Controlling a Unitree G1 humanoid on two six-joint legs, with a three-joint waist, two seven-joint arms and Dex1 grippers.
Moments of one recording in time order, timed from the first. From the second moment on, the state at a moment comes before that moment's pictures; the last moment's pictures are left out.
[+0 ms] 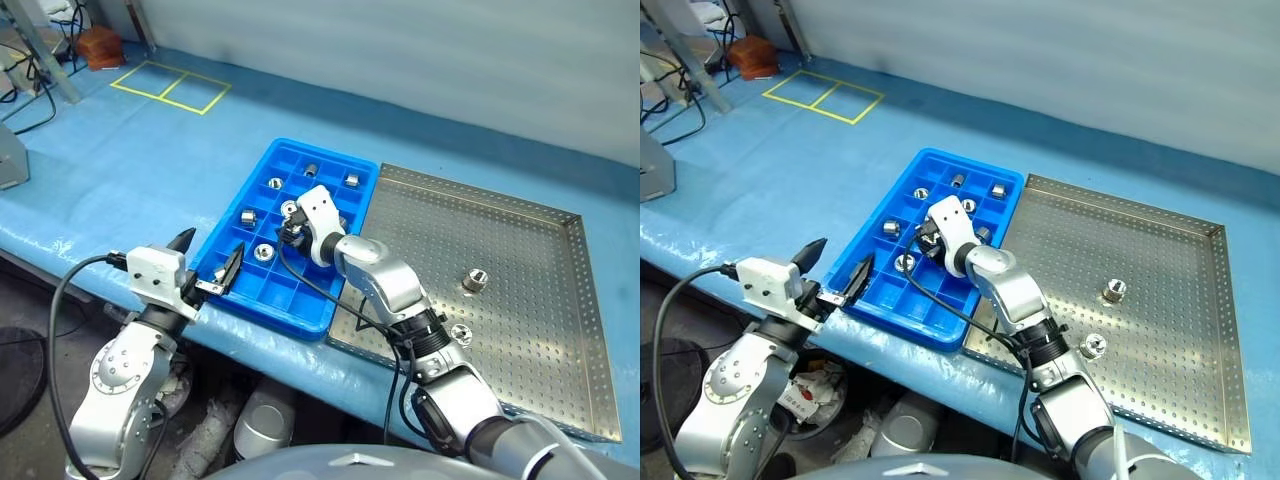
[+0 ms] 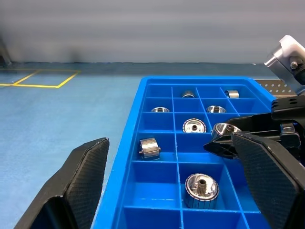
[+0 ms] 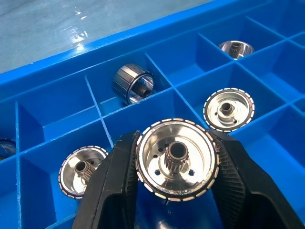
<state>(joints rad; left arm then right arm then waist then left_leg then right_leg) 0.23 0.31 0.11 -0.68 -0.33 0.37 -0.27 -0.57 -0.01 0.27 0.13 0.12 0.65 0.34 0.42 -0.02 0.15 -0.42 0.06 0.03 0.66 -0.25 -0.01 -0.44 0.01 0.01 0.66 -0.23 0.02</state>
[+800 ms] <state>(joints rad) 0.07 0.34 0.05 -0.57 -0.35 0.39 -0.40 -0.42 -0.03 0.17 -0.19 0.13 0.74 0.24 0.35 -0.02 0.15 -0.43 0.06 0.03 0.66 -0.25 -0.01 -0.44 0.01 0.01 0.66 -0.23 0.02</state>
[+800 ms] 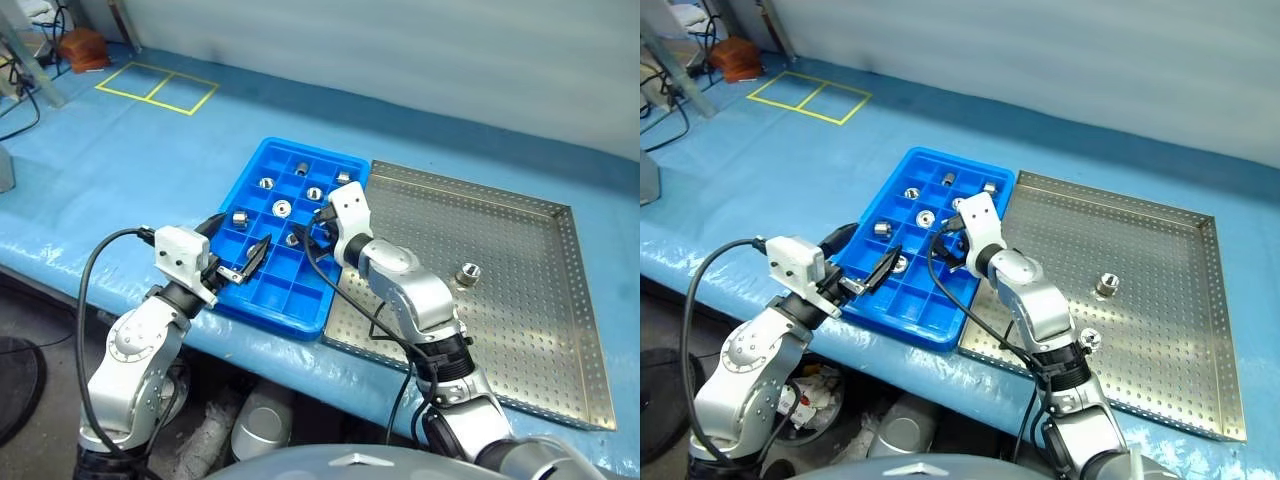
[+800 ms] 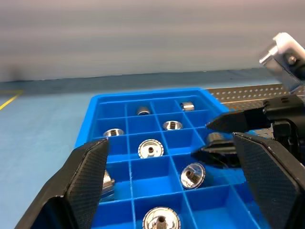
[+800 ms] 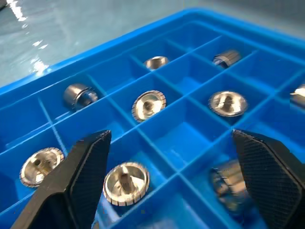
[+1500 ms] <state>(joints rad) -0.09 0.34 -0.09 -0.41 -0.40 0.39 -0.60 -0.29 0.04 -0.03 -0.30 0.02 0.77 -0.10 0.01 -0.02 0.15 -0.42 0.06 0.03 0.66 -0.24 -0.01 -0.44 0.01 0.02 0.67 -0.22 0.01</state>
